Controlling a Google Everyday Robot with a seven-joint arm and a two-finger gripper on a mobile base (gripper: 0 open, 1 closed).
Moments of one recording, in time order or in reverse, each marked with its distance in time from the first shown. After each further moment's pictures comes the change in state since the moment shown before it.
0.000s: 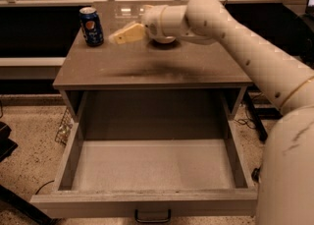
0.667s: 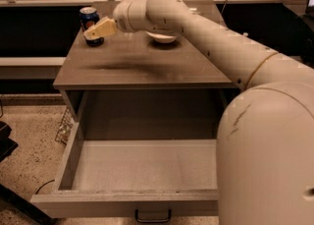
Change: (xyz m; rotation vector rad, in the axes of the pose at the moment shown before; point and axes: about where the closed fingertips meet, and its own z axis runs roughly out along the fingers) arm -0.019 0.002 0.083 0.099 0.053 -0.084
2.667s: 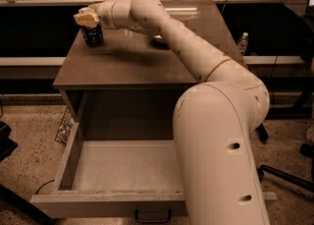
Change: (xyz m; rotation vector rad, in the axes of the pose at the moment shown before) arm -0.015 0.005 0.083 -0.112 -0.109 0.127
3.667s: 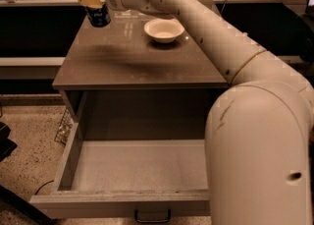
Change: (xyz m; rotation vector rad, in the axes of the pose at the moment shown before) arm -0.077 0.017 -0.065 0.030 -0.049 -0.140
